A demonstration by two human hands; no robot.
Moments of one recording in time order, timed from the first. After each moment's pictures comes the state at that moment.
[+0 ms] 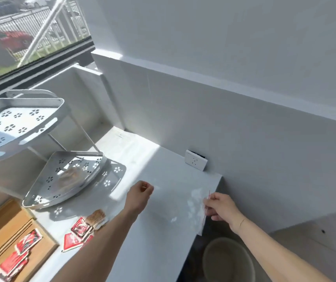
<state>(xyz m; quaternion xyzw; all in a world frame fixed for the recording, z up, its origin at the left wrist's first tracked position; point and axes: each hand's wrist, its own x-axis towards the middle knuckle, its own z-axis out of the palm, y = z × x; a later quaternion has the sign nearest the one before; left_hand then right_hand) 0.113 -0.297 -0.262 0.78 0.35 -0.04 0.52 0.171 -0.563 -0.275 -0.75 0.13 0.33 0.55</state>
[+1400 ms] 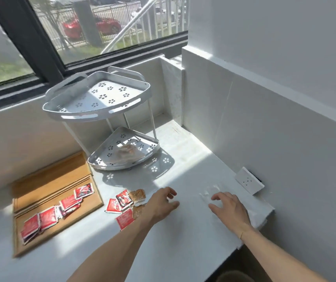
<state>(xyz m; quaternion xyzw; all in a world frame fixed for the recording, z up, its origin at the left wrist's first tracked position) 0.050 -0.261 -0.281 0.84 0.32 -0.05 0.43 0.184 -0.468 -0.277 -0.92 -0.26 0.20 0.20</state>
